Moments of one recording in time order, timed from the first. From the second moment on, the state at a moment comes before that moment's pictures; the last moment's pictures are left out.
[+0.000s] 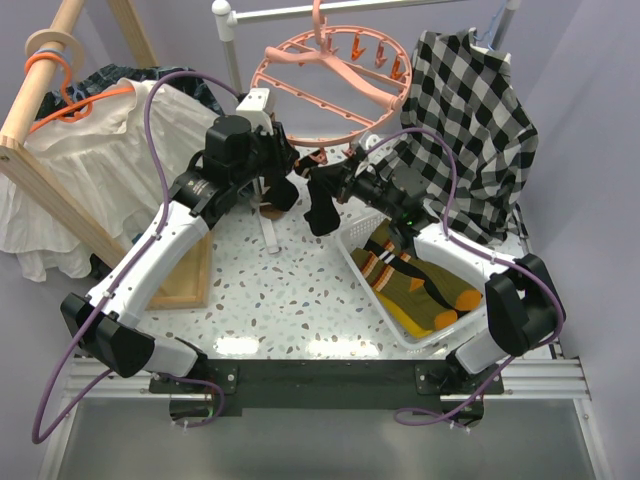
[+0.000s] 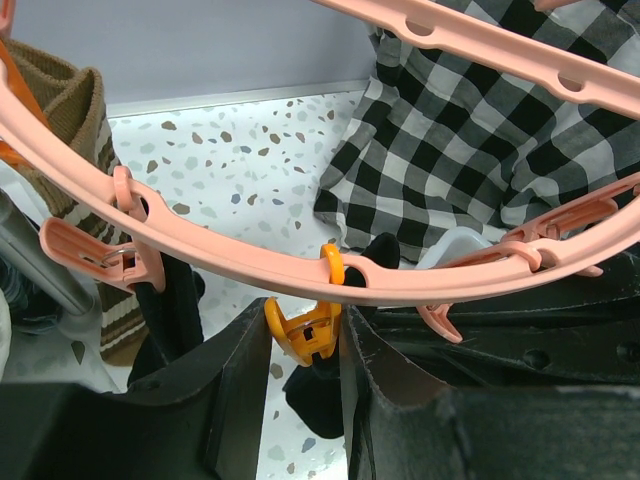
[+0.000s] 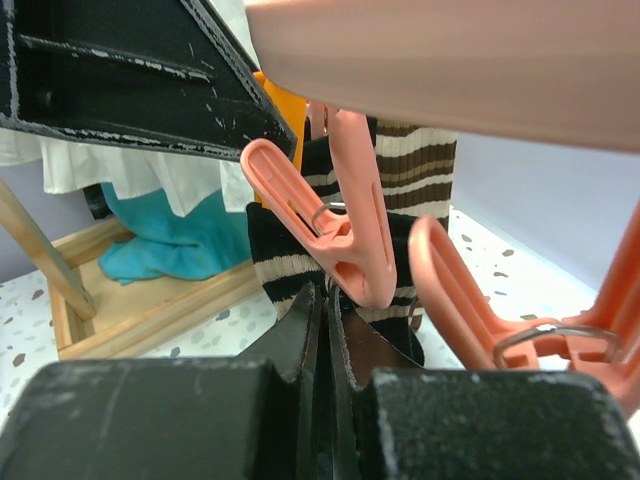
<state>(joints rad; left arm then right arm) -0.51 1.41 1.52 -0.41 -0.03 -0.34 0.56 1.55 1.02 0.71 -0.44 0.16</state>
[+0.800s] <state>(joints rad) -0.51 1.41 1.52 -0.41 -0.03 -0.36 0.55 1.55 1.04 0.76 -0.47 0.21</state>
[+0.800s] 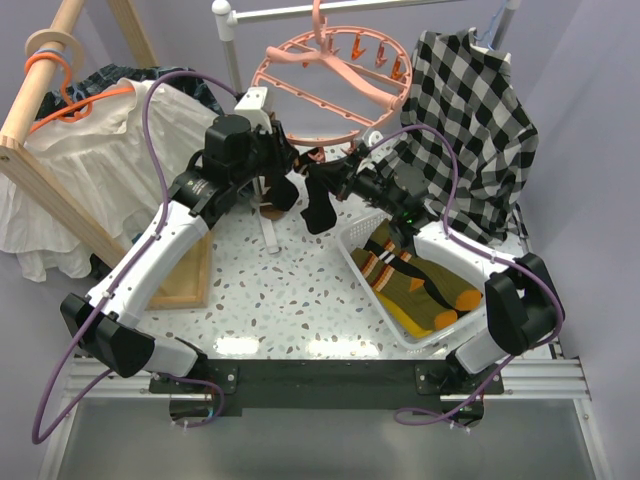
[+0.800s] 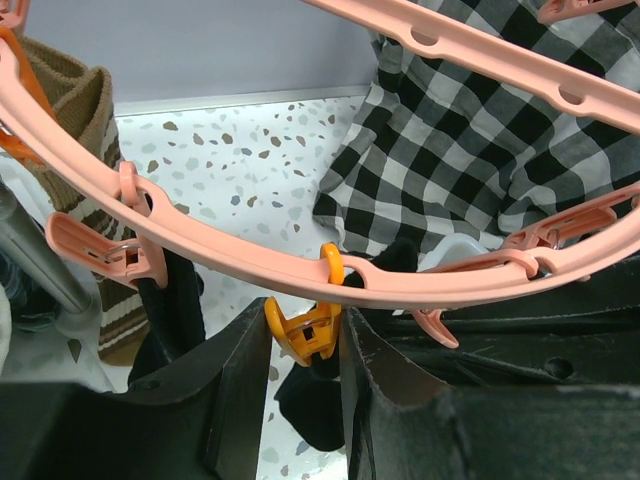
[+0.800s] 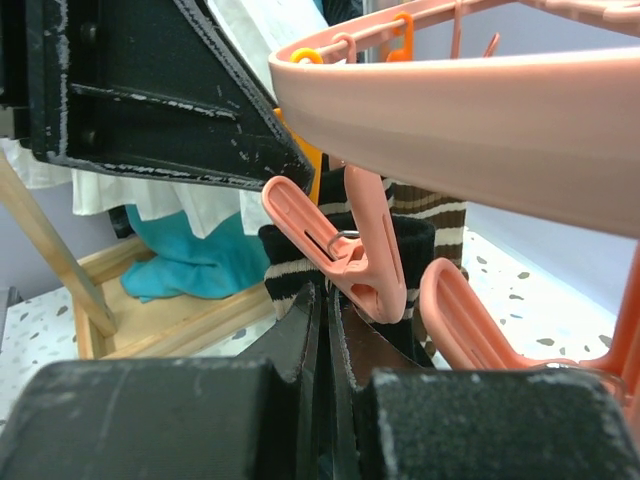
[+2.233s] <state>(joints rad) -0.50 1.41 1.53 -0.40 -0.03 -0.36 0.55 1.57 1.03 0.81 -0.51 0.27</state>
